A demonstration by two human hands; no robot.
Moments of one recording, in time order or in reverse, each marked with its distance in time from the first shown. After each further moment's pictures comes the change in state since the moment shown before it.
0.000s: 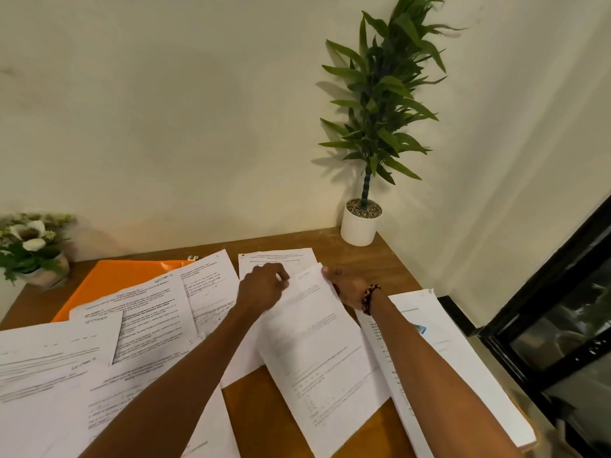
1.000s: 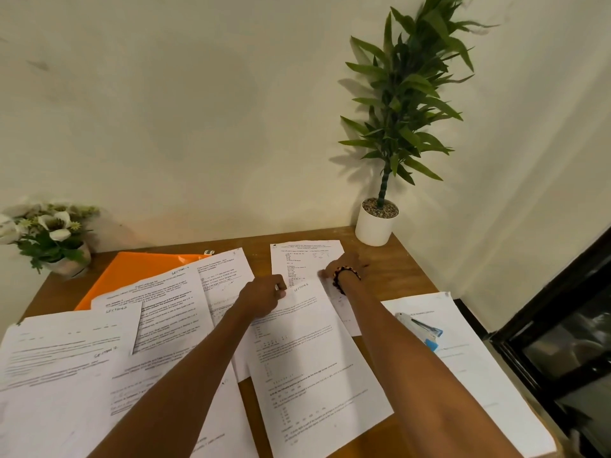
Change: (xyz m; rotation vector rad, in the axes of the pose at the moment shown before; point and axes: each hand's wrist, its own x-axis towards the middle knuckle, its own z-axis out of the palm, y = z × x) left_hand 0.003 -0.055 0.010 0.004 -0.169 0.014; right_hand 0.042 -0.034 0.056 -0.514 0.371 0.468
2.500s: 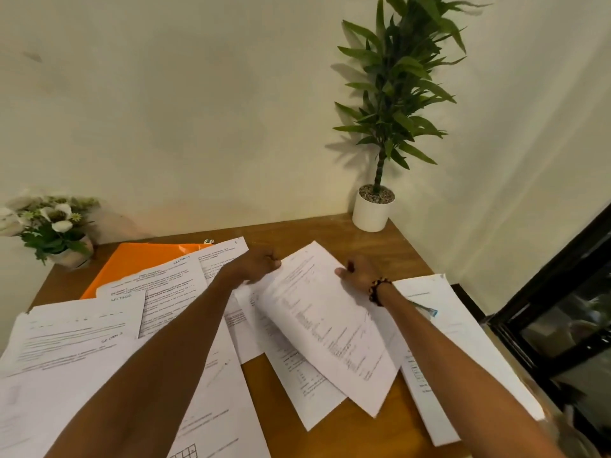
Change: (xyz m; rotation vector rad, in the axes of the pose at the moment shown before) left_hand -0.013 0.015 -0.059 -0.245 -0.129 0.042; right_hand -0.018 0.079 -0.026 -0.097 0.228 -0.575
